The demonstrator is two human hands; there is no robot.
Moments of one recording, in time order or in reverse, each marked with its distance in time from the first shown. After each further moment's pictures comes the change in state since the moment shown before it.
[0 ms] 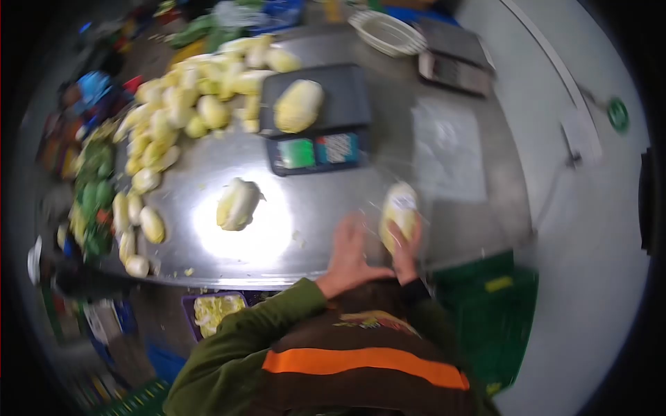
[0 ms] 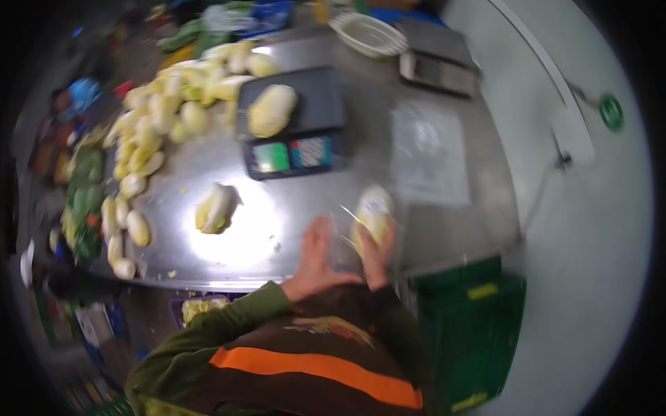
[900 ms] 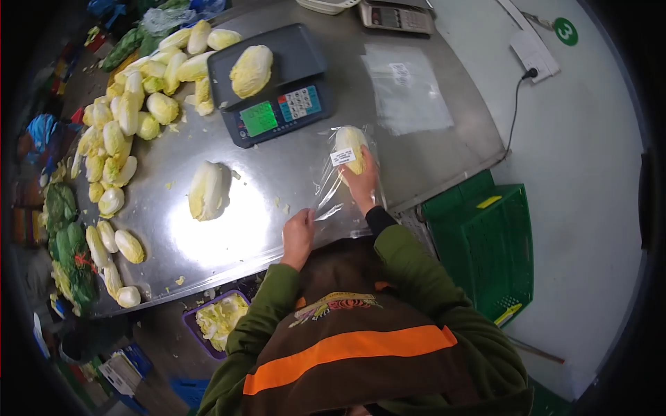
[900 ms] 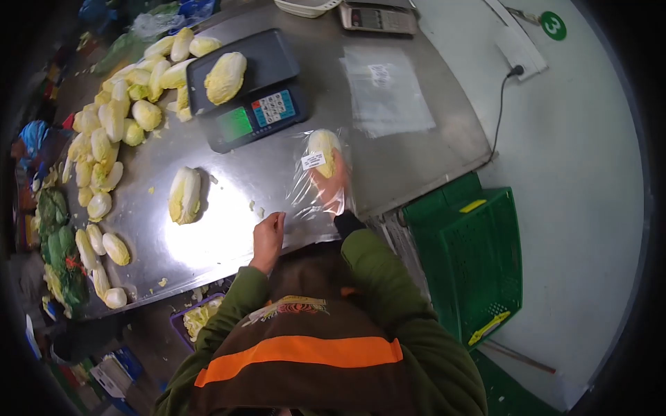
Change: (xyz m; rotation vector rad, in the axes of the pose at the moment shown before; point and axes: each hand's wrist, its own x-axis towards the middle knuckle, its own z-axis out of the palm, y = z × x) left_hand -0.088 -0.108 -0.013 -0.120 0.035 -0.418; right_hand -0.007 0.043 0.059 -0.536 0.065 -0.412
